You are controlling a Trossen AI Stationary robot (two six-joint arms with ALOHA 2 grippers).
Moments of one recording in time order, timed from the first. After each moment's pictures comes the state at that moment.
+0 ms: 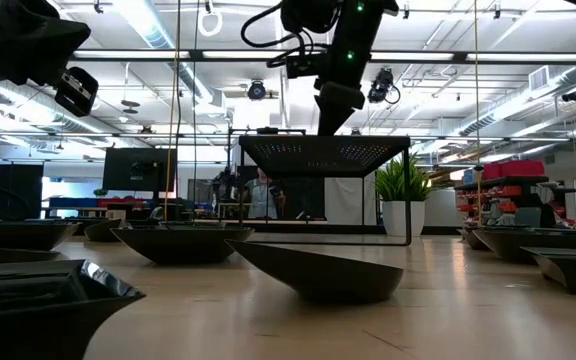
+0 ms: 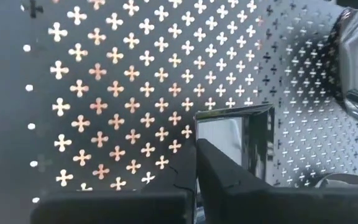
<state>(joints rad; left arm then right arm) -0.31 0.01 0.01 0.14 -0.10 -0.31 -0.13 1.89 1.64 -0.94 0.40 -0.24</state>
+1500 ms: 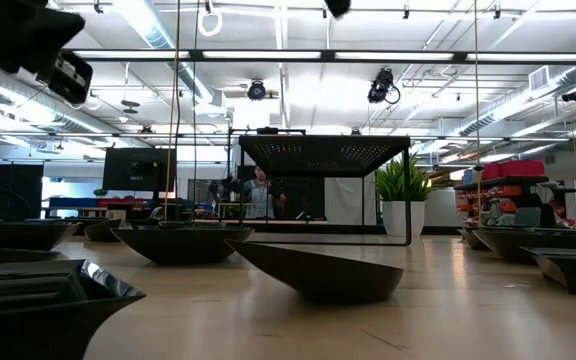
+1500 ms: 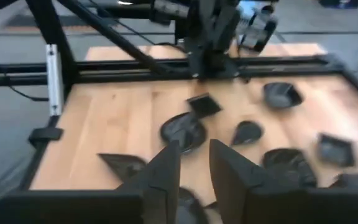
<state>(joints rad) -0.52 0.17 0.06 0.20 -0.32 -0.19 0.39 1.73 1.33 -0.06 0.40 0.22</state>
